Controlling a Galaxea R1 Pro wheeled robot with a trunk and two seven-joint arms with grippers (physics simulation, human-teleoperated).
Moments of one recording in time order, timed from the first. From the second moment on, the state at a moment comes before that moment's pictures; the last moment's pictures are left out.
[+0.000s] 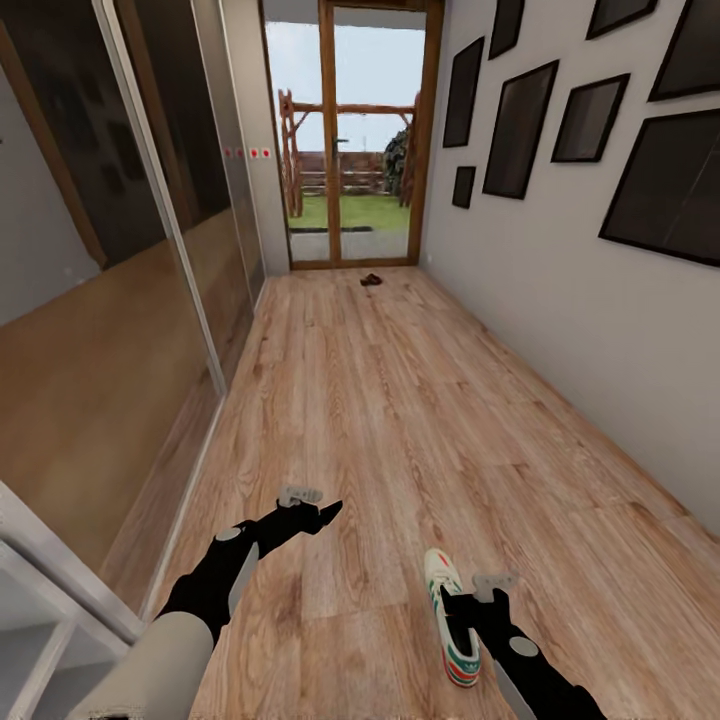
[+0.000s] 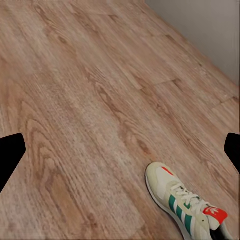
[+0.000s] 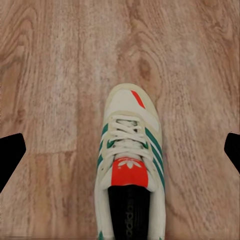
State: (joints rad) left arm -0.68 -0.12 0.17 -0.62 -0.14 0.06 -0.60; right arm -0.46 -0.03 0.17 -0.49 -0.12 -0.13 0.00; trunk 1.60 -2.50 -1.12
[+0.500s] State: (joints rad) left arm -0.71 -0.14 0.15 -0.64 -0.14 0.09 -0.60; right arm -0.45 -0.03 0.17 -0.49 -0.13 -0.13 0.00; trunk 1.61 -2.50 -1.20
